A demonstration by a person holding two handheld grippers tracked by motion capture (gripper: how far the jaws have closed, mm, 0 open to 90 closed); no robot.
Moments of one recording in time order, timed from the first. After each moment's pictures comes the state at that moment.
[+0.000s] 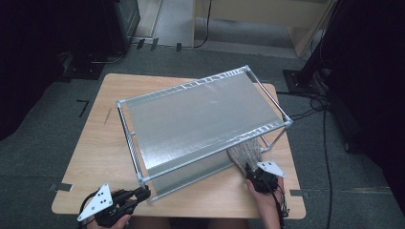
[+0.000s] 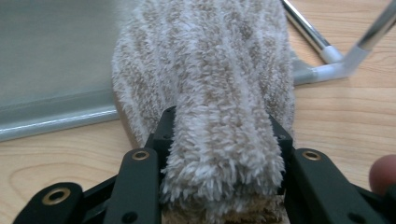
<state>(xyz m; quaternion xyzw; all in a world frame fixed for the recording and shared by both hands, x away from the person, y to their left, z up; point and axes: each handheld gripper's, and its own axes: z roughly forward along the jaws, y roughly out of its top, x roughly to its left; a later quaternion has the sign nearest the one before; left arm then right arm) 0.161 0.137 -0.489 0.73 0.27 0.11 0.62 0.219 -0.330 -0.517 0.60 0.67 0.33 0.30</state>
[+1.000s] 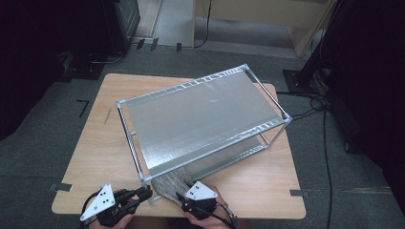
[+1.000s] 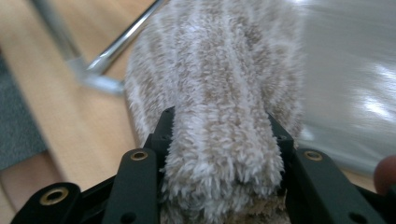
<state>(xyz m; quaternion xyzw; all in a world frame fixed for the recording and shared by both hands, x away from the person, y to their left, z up) 0.161 0.132 -0.489 0.73 0.26 0.11 0.62 0.172 -0.153 -0.514 0.36 0.82 0.42 0.17</state>
